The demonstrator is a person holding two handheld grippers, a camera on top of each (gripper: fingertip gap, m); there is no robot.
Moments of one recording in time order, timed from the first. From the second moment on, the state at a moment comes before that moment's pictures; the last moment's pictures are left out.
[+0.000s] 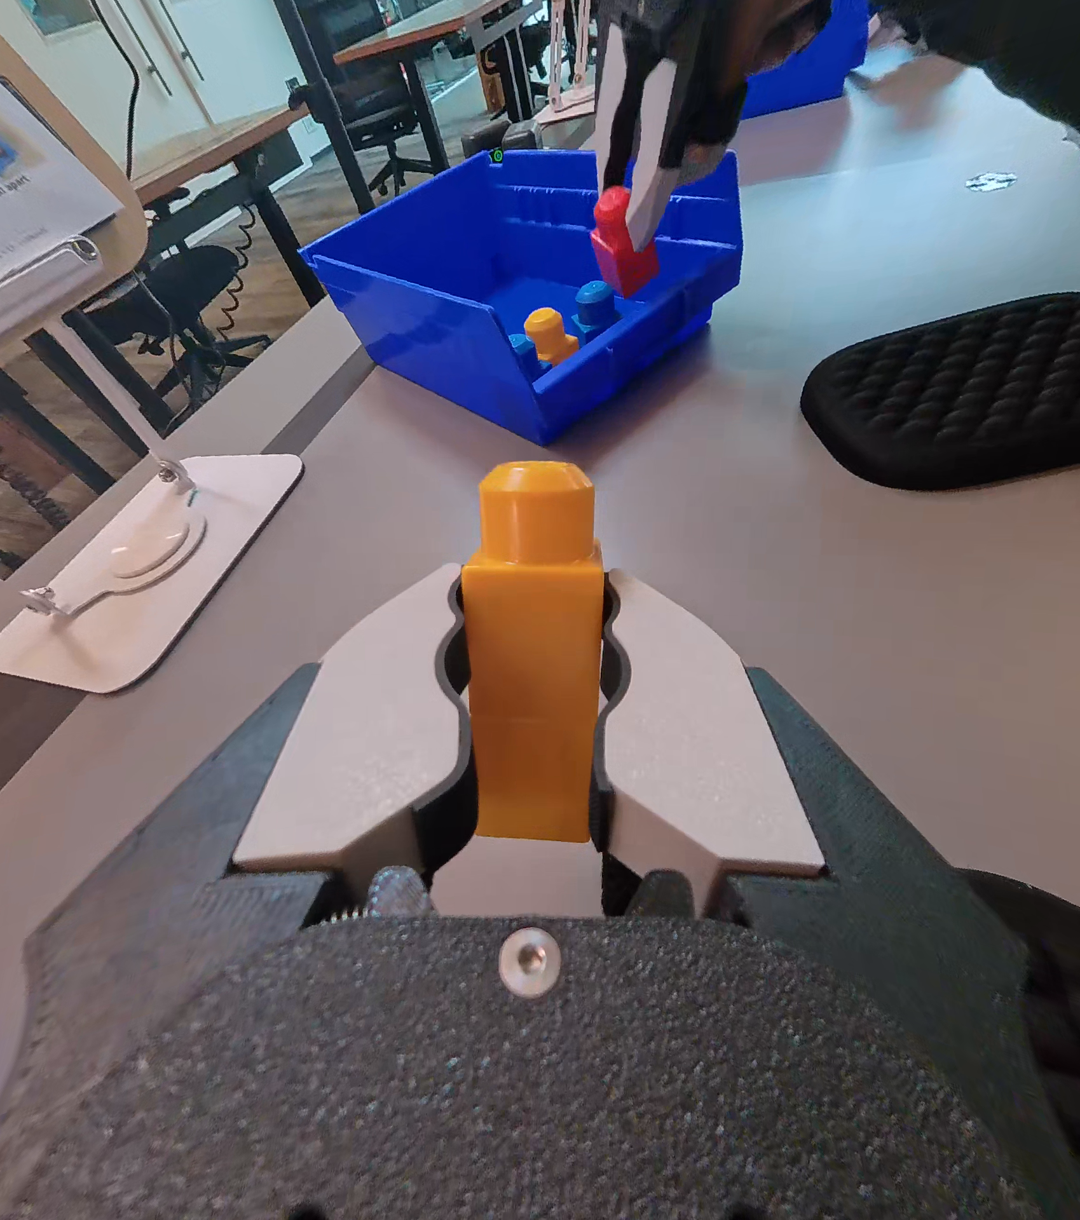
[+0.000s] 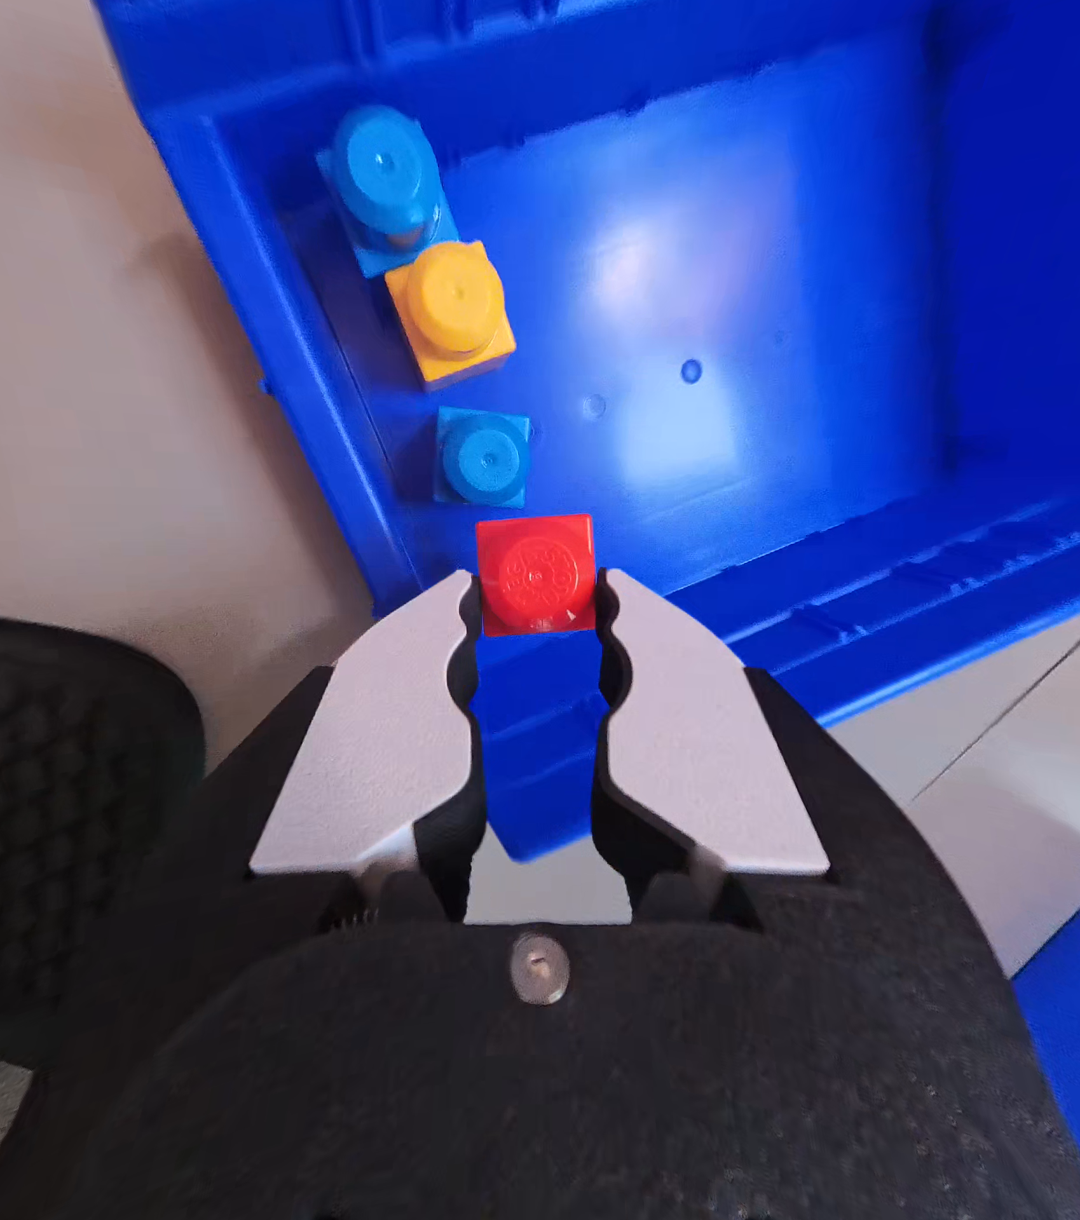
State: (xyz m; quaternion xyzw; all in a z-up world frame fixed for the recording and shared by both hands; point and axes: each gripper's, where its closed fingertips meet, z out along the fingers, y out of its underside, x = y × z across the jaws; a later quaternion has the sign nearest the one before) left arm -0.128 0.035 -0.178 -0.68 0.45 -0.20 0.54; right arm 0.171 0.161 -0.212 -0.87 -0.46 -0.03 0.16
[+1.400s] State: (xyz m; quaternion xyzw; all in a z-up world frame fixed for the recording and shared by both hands) left arm -0.076 -0.010 -0.202 -0.63 0.55 -0.26 0.49; right arm -0.075 -0.020 -0.190 -0.57 -0.68 0.33 0.33
